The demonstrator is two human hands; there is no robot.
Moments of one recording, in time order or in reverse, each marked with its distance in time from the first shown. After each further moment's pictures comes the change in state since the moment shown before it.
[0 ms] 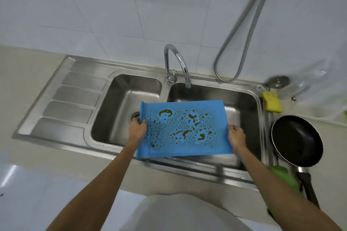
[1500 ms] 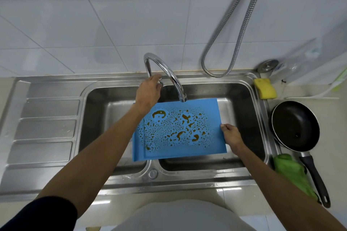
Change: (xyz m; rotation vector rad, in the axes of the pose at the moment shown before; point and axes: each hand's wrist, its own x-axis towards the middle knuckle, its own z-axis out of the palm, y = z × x) left_hand 0.125 0.162 0.062 0.546 -0.147 0.936; right_hand 0.026 -0.003 0.036 0.155 -0.074 0.205
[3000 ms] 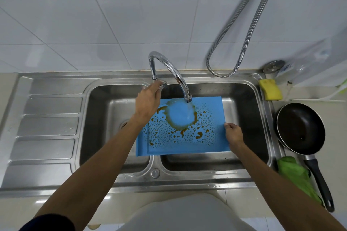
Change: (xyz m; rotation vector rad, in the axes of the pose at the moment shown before) left_hand -0.031 -0.018 0.007 -0.071 0.127 -0.034; right_hand 0.015 0.000 0.014 0.041 0.129 0.061
